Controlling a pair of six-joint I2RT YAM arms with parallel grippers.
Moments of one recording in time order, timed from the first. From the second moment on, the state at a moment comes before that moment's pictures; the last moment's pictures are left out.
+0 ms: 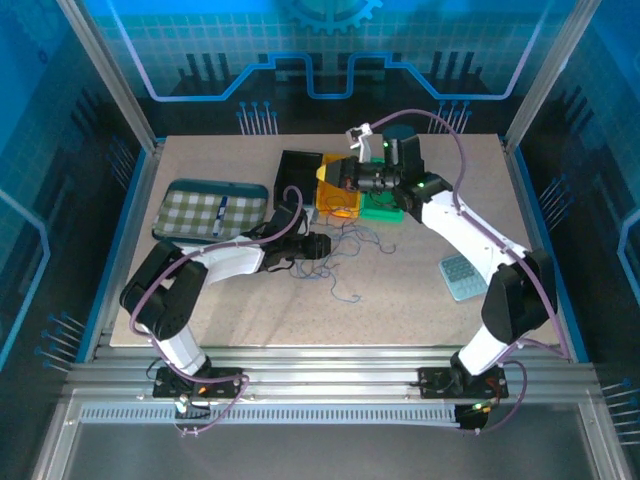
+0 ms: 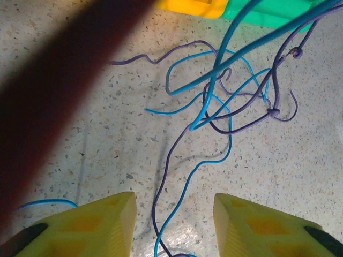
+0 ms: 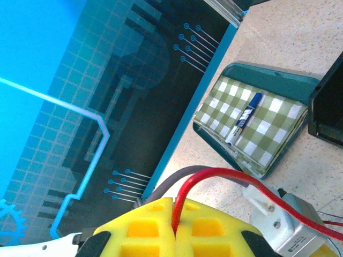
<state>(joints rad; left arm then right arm) -0.55 1.71 0.91 0.00 0.21 -0.54 0.45 1.63 1.41 -0.13 -0.74 0.72</state>
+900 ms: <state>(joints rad) -0.40 1.52 0.91 0.15 0.33 -0.73 0.45 1.60 1.43 -0.30 -0.88 0.67</state>
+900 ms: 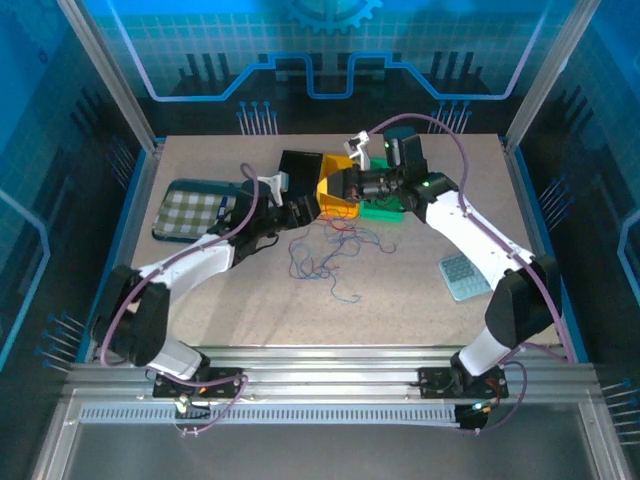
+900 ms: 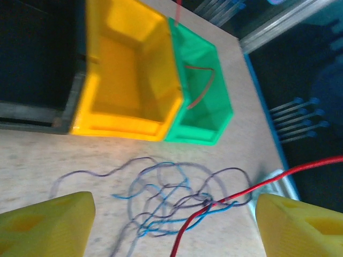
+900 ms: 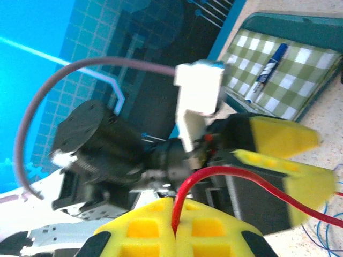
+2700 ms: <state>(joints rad) -0.39 1.51 0.79 0.12 0.43 -0.70 0.41 1.55 1.35 -0.19 -0.89 0.74</state>
